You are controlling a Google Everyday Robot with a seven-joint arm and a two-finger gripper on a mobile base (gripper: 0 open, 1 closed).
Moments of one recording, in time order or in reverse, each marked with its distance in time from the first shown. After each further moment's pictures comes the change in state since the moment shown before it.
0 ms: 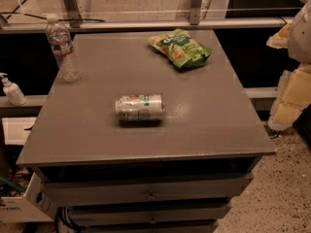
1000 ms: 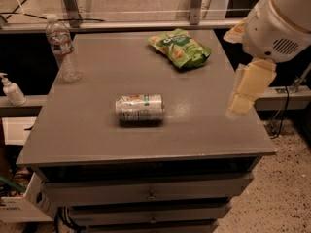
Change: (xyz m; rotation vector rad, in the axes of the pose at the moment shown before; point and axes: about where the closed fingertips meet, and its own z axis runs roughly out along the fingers) arm -0.070 -0.008 0.023 -0.014 -0.147 -0.108
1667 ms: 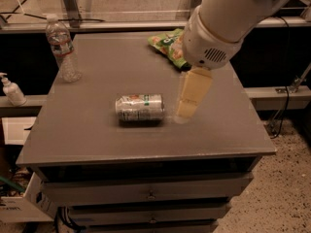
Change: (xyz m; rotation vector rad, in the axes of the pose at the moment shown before) arm -0.081 0.008 0.052 -0.062 -0.068 -0.095
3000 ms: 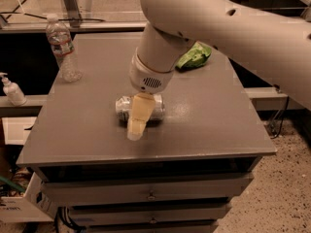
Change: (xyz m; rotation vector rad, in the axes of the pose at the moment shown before) arm -0.066 0.009 0.117 -0.155 -0.025 -0.027
